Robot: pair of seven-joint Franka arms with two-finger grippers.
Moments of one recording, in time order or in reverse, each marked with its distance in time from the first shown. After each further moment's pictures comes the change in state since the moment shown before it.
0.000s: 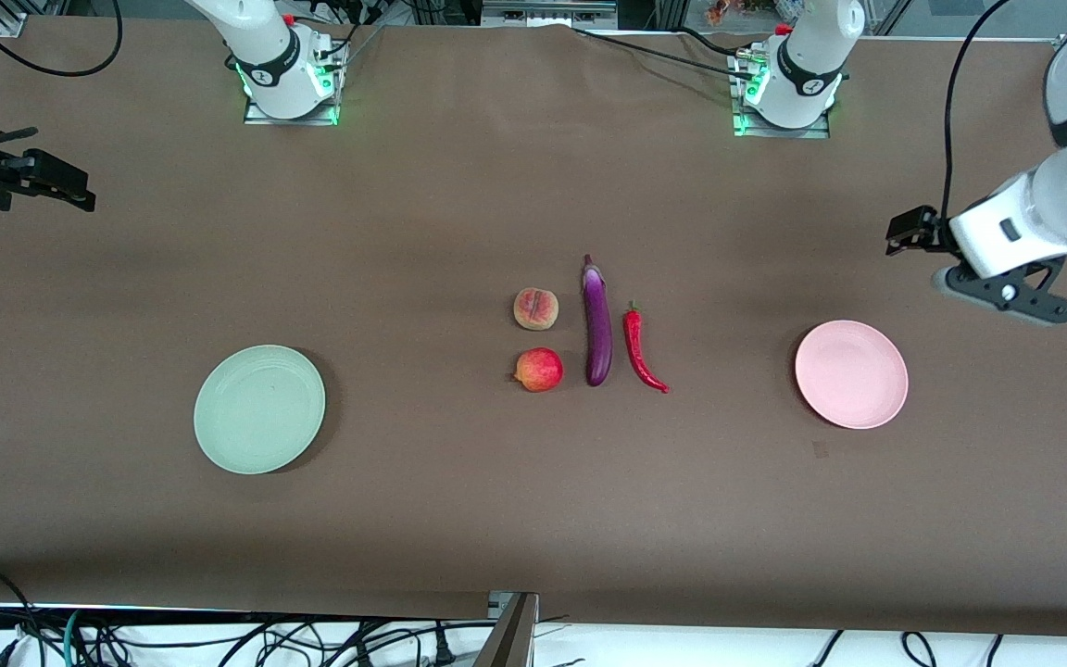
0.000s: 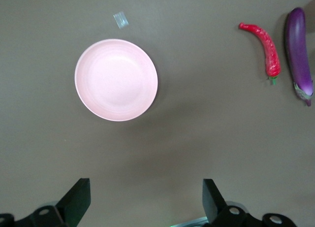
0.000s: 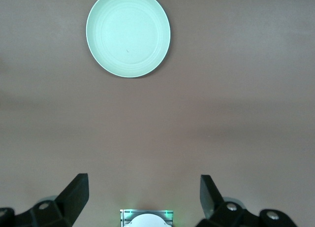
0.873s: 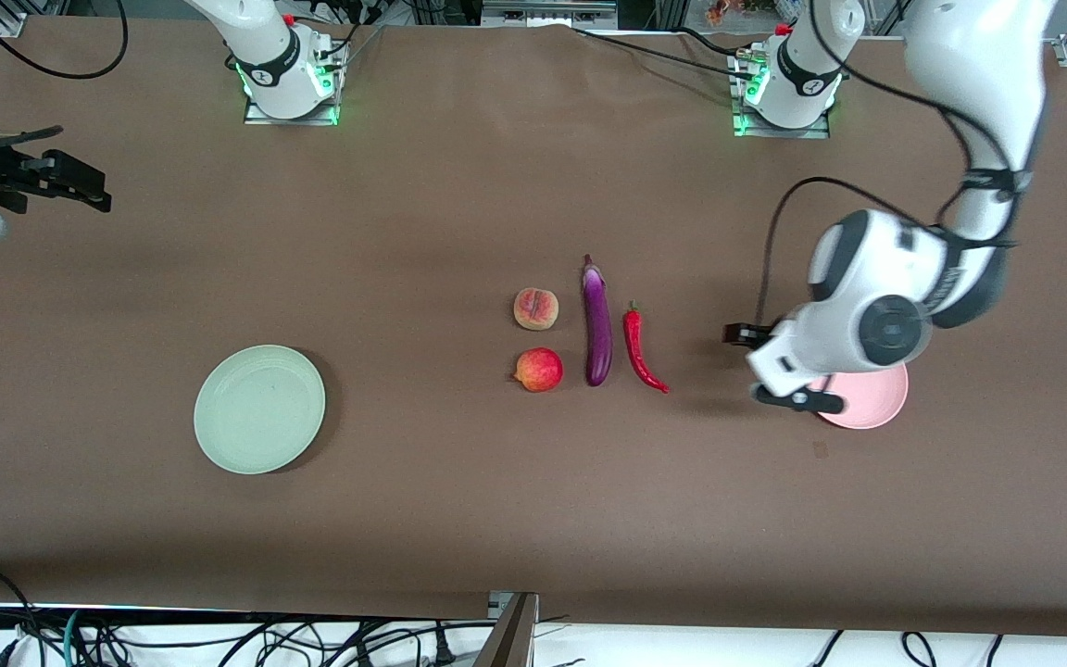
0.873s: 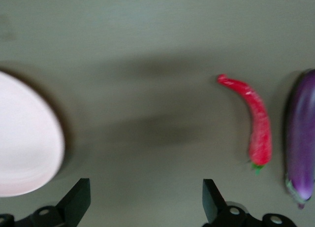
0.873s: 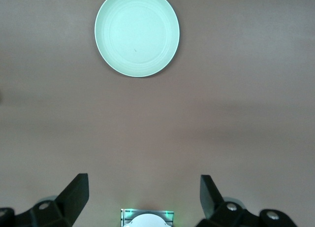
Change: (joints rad) left arm -0.252 0.389 -0.017 0.000 0.000 0.379 -0.440; right arm 0.033 0.009 0.005 0.001 0.001 0.000 0.001
